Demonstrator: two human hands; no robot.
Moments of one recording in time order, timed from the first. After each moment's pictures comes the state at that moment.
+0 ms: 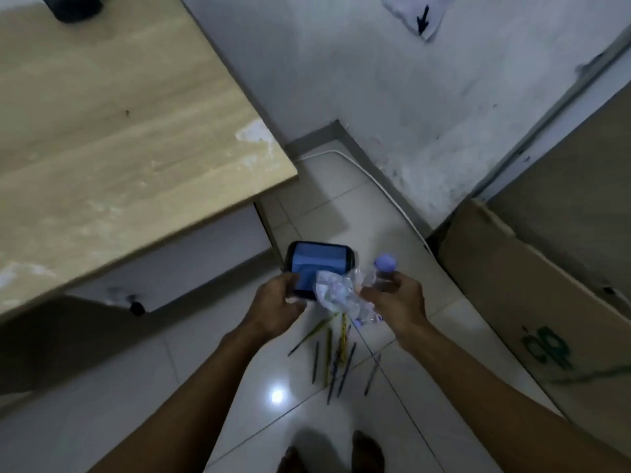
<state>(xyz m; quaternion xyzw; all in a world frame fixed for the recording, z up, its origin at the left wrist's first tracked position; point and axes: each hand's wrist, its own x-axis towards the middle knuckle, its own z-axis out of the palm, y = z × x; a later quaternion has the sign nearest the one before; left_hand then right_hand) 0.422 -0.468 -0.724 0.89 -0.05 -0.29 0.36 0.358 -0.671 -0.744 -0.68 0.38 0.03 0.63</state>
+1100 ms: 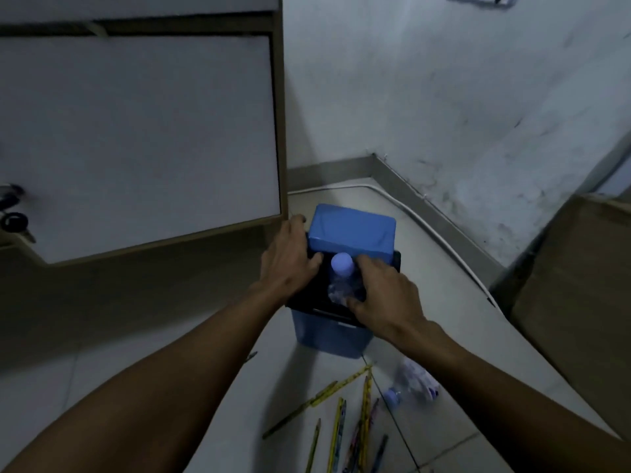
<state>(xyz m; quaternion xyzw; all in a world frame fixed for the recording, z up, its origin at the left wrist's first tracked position) 0.506 -0.489 -1.013 0.94 -0.11 0.08 0.31 0.425 -0.646 -1.009 -0.98 -0.02 -0.07 0.16</state>
